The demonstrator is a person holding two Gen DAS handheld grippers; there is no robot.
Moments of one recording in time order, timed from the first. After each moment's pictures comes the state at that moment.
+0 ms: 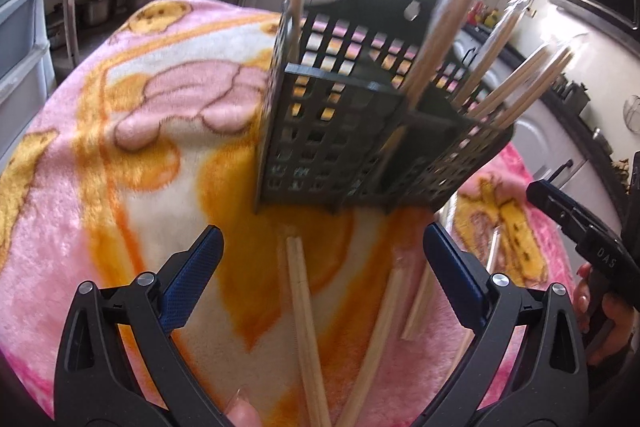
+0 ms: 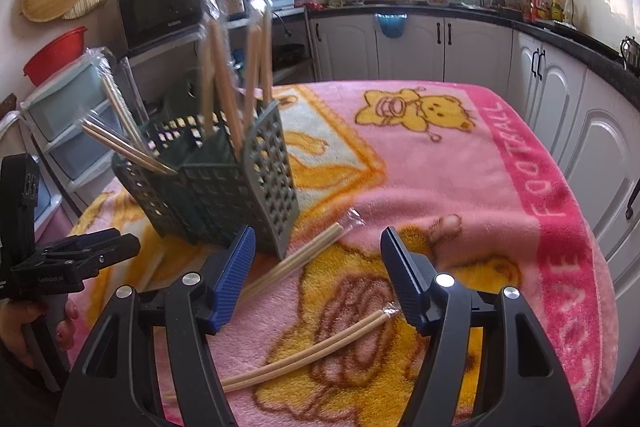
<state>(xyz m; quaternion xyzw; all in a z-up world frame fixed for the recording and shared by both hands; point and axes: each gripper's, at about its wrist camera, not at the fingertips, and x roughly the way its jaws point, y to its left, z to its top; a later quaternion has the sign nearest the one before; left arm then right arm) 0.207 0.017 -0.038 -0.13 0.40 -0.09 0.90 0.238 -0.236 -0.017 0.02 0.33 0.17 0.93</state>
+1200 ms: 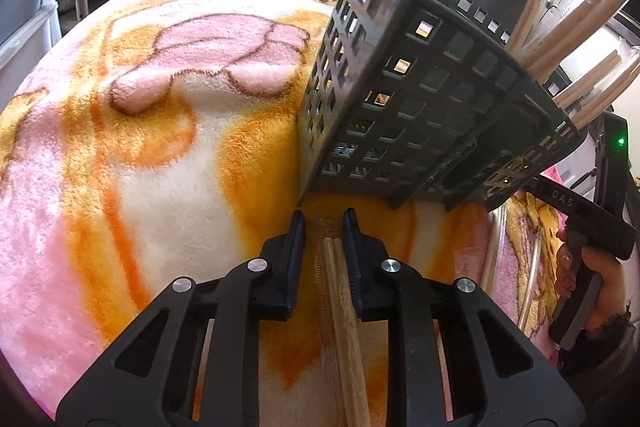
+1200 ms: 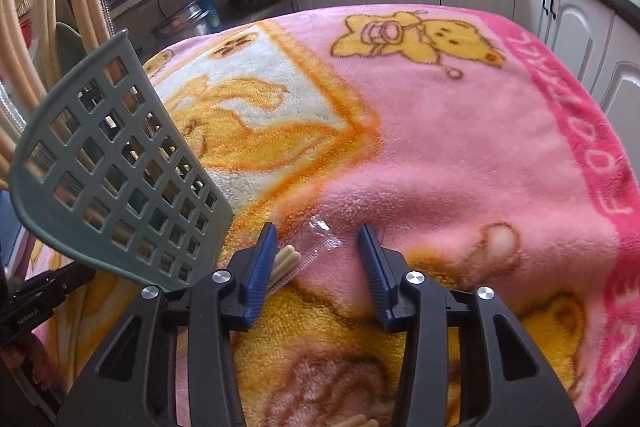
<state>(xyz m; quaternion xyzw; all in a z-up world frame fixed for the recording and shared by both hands) 0.229 0.024 -0.075 -0.16 0.44 -0.06 0.88 0.353 -0.231 -0.083 0.03 0.44 0.16 0.88</state>
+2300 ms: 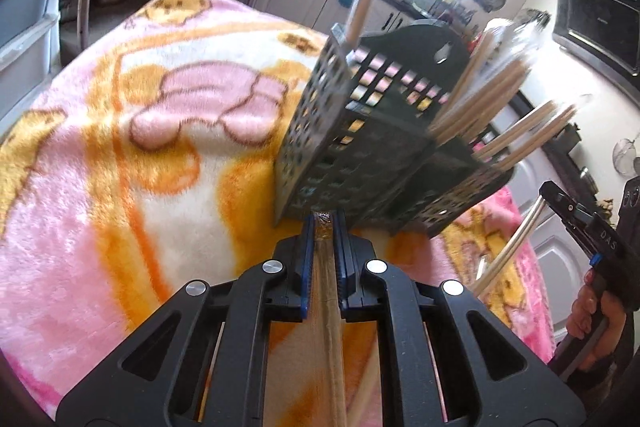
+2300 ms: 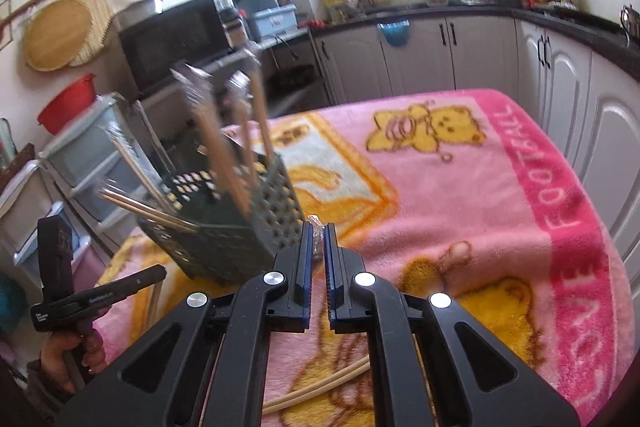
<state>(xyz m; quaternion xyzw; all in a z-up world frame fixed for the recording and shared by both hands) 0.198 0.071 -0.024 -0.20 0.37 -0.09 0.90 0.238 -0.257 0.025 0.09 0.29 0.21 0.93</state>
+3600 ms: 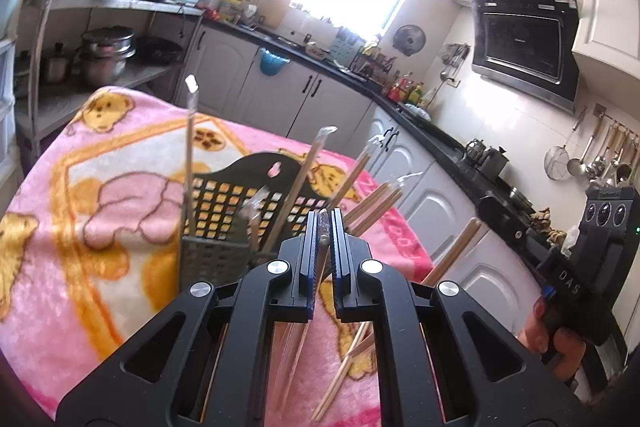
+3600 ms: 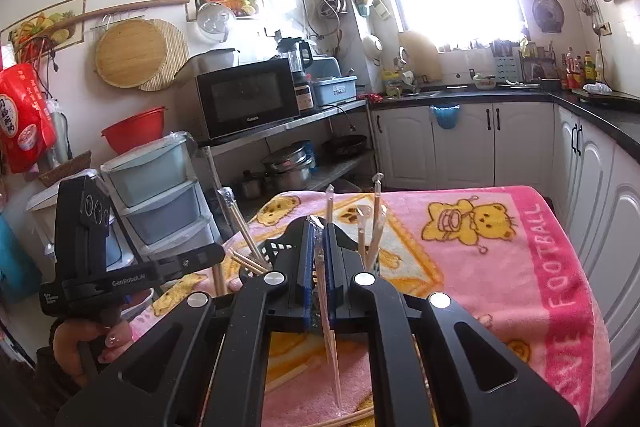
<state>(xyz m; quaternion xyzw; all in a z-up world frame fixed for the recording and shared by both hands) 0.167 0.014 0.083 -0.19 0.24 -0.19 0.93 0.173 -0.233 0.110 0.06 0.16 0.28 0.94</state>
